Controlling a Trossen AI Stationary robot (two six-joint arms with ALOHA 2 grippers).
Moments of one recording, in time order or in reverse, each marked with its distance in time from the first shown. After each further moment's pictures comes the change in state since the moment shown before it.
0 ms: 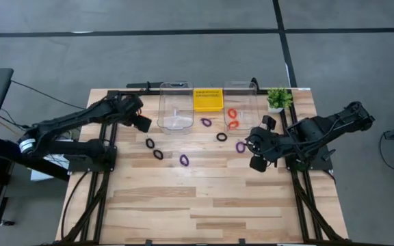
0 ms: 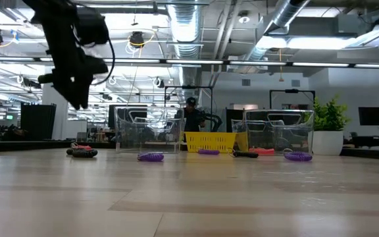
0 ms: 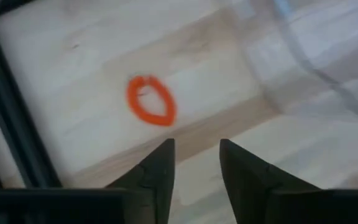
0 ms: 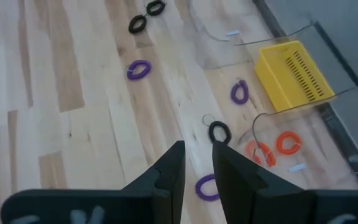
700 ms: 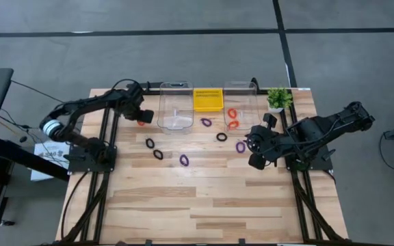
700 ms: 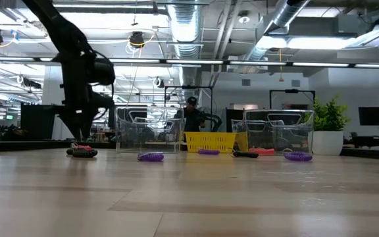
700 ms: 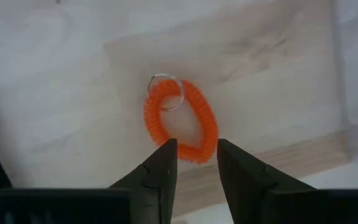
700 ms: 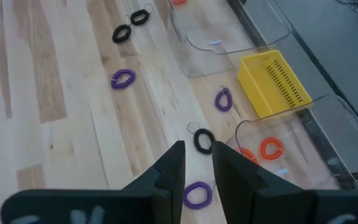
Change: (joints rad) left arm 0.302 0.363 0.000 0.170 0.209 0.108; right arm 0.000 0.000 0.000 0.000 0.057 -0.013
